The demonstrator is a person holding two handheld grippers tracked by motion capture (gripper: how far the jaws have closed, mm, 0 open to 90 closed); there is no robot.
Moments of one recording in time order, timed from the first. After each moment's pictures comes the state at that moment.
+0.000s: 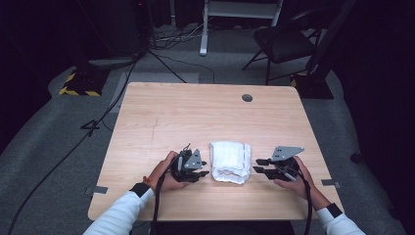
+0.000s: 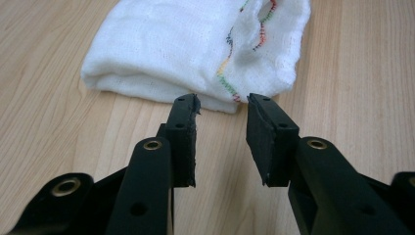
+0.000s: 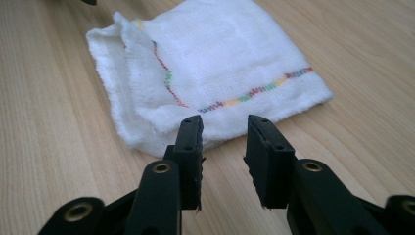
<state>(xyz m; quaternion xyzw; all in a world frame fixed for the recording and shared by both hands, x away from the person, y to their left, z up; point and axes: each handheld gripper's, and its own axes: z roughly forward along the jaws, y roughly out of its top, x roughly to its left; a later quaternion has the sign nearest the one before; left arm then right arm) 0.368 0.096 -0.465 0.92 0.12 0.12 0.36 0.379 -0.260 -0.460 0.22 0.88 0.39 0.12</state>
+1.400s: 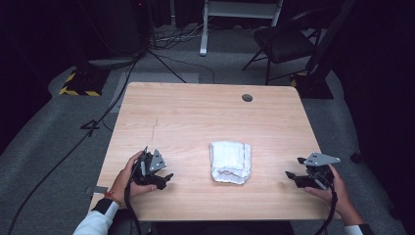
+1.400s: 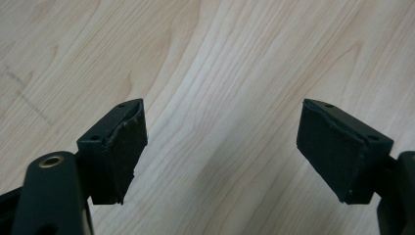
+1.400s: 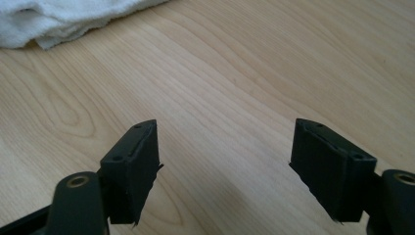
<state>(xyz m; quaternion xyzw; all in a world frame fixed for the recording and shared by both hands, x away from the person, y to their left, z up) 0.343 0.194 -0.471 0.89 0.28 0.21 0.28 0.356 -0.354 -0.469 0.34 0.86 0.32 0.22</state>
